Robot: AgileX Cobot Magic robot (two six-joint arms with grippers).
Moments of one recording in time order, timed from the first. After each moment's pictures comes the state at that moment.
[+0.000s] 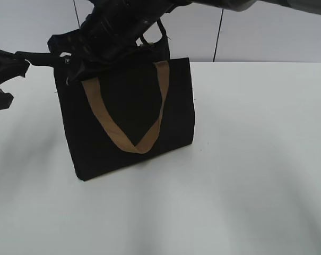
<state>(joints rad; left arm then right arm) -0.11 1.28 -0.66 -1.73 0.27 2.36 0.67 2.17 -1.92 0.59 0.80 -0.29</state>
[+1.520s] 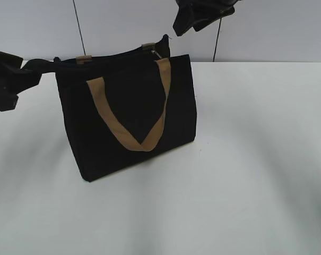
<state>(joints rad) -0.11 1.28 -0.64 -1.73 0.30 2.26 0.36 2.01 -1.92 0.36 1.03 -0.38</state>
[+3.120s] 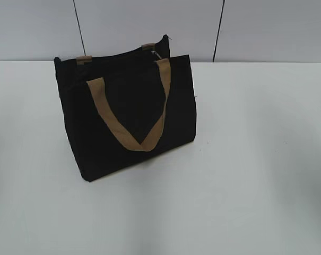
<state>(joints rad) 0.01 0.96 -0.94 -0.11 1.00 0.18 0.21 1.09 -1.07 0.01 0.99 -0.14</state>
